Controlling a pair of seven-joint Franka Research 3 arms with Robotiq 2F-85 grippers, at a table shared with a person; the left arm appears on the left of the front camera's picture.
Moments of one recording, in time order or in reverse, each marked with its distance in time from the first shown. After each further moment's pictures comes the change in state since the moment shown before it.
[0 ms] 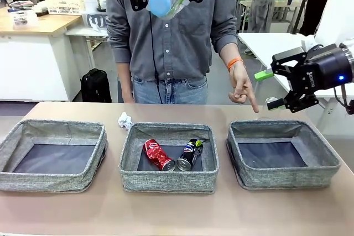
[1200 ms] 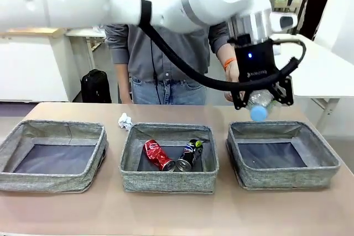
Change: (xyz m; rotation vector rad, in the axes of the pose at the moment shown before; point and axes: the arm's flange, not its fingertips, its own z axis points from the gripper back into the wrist) left arm 0.077 -0.149 -0.239 -0.219 0.130 -0.301; right arm -0.102 -0.061 0.247 -0.283 -0.462 -0.092
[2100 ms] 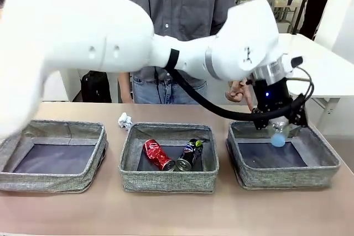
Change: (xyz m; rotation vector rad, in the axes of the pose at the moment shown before) left arm 0.062 0.000 -0.108 -0.030 -0.211 -0.054; right arm 0.006 -0.001 -0.013 -0.005 0.039 -0.005
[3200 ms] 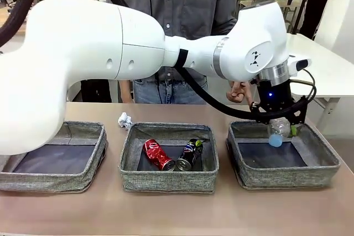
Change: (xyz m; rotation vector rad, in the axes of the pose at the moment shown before) left arm 0.015 -0.008 0.000 0.054 -0.021 -0.036; right arm 0.000 0.000 0.000 0.000 0.000 0.000
